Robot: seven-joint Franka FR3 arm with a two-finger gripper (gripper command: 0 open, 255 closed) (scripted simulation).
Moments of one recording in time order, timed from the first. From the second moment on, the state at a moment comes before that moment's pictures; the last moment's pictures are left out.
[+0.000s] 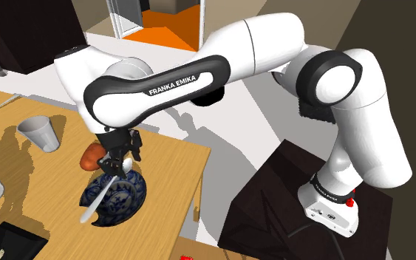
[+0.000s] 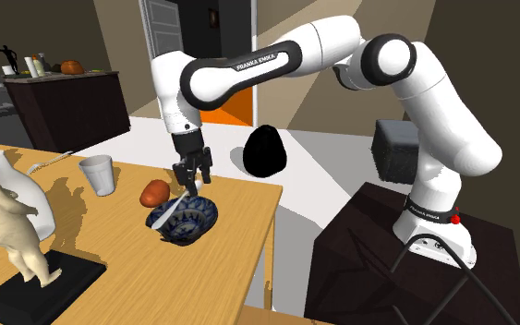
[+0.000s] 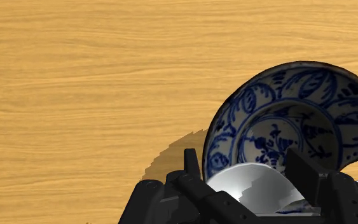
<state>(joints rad) 0.51 0.69 0.34 -1.22 -0.12 1.75 0.42</state>
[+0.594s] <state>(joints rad) 0.51 0.71 0.33 -1.27 -0.13 1.81 0.42</state>
